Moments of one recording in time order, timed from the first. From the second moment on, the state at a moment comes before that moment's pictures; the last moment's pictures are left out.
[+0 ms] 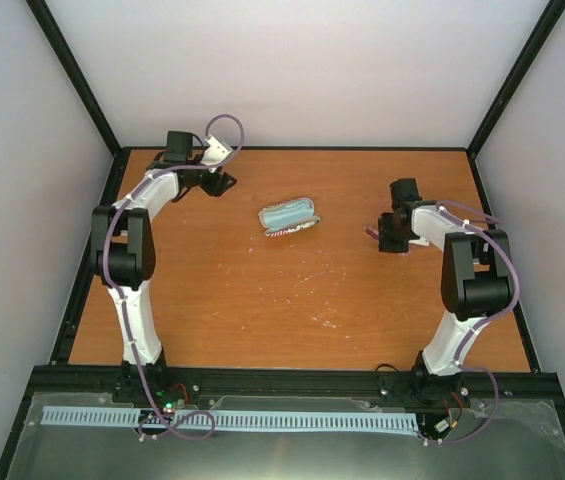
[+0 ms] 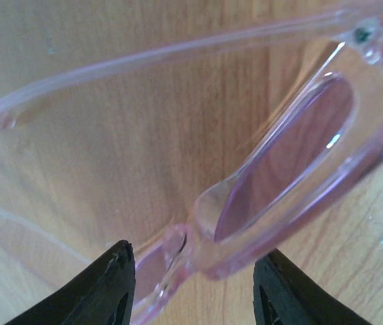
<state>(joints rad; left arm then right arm) -0.09 2.06 1.62 -0.37 0.48 0.54 0.10 1.80 1.14 -0.54 -0.09 1.66</state>
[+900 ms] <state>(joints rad) -0.08 2.11 1.82 -0.45 0.70 0.49 0.09 1.88 1.39 -0.58 -0.22 1.19</state>
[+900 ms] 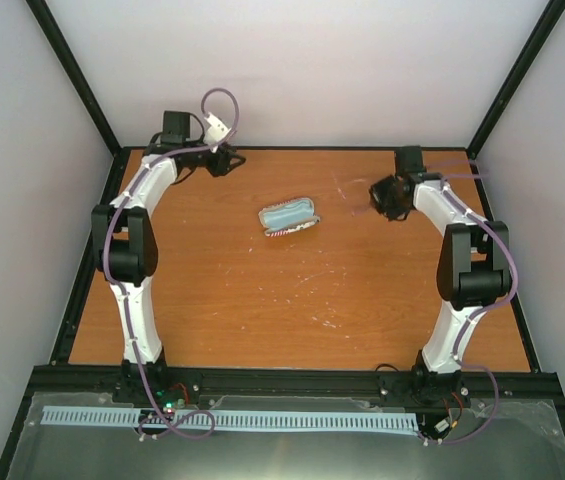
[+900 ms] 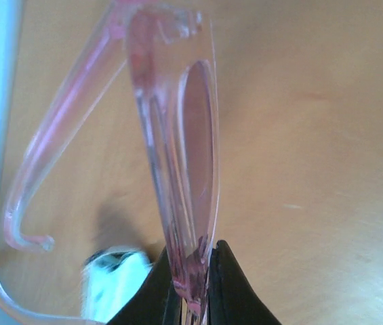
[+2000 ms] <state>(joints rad) -0.27 2.04 1.81 -0.12 1.24 0.02 0.32 2.14 2.07 -0.76 -1.12 0.21</state>
